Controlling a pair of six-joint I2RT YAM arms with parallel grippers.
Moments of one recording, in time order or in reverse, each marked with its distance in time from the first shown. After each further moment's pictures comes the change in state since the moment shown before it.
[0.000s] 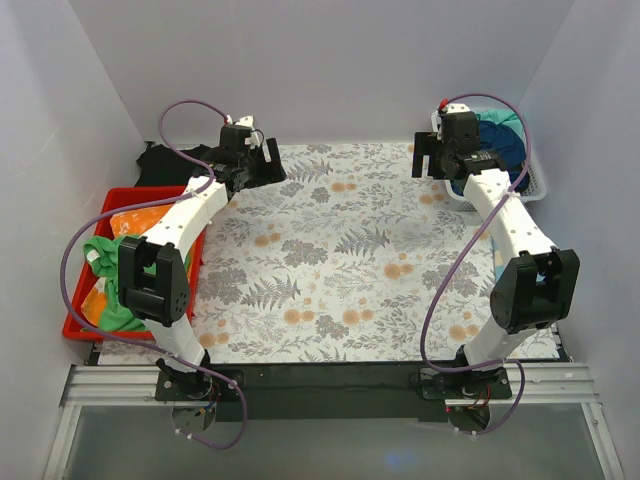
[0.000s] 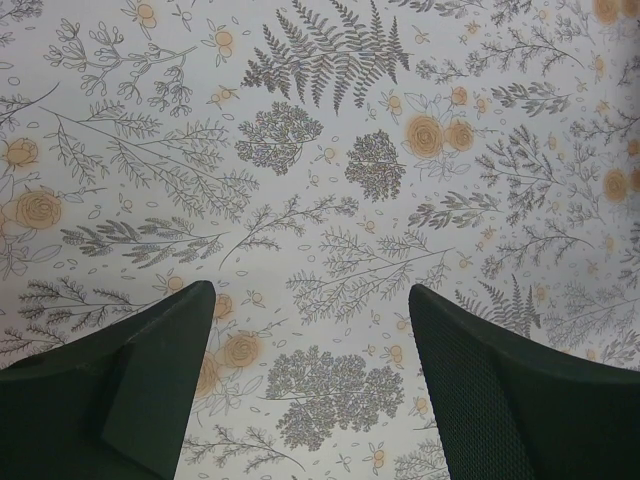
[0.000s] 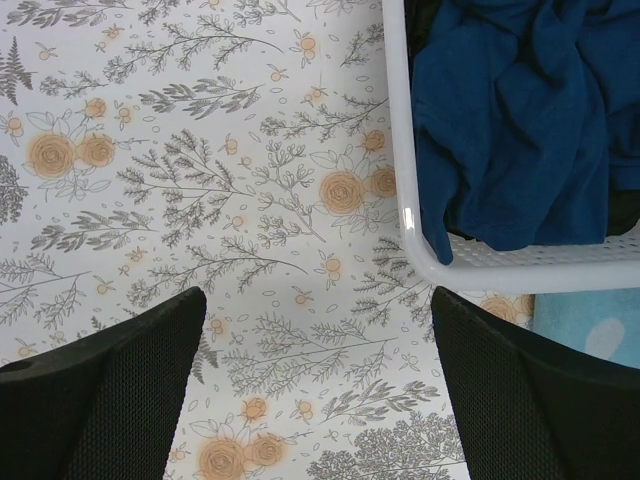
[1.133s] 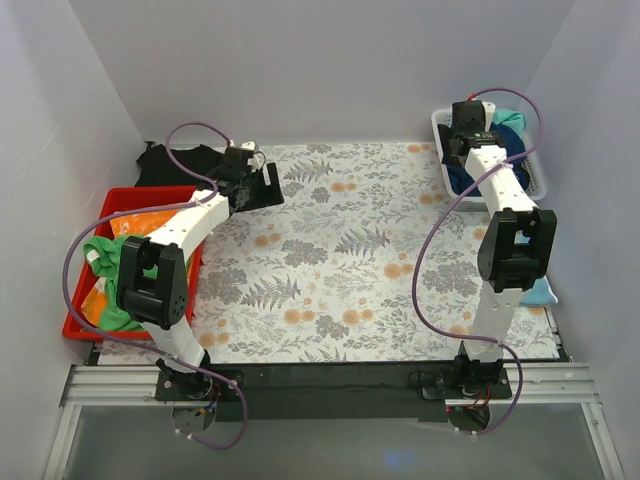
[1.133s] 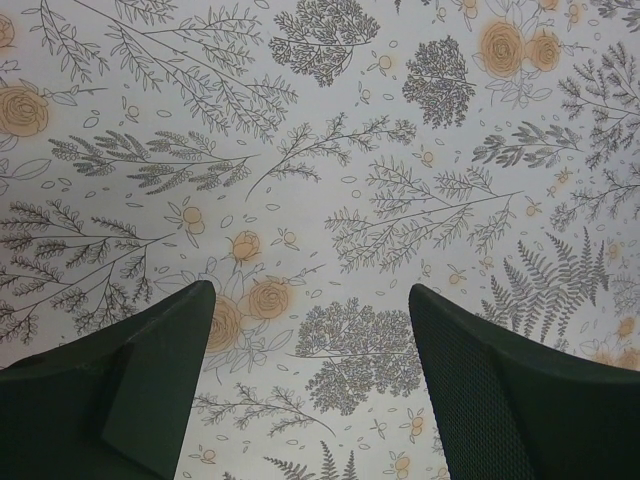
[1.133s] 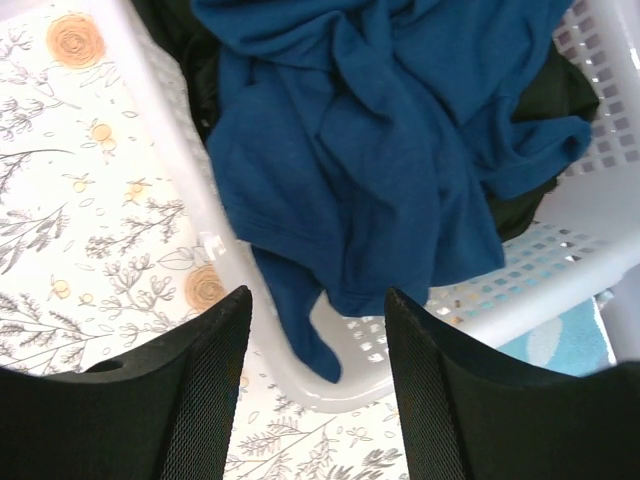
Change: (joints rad) left arm 0.000 -0.019 -0.178 0.034 0.000 -0.003; right arm -0.136 0.327 0.261 -0.046 0.231 0.110
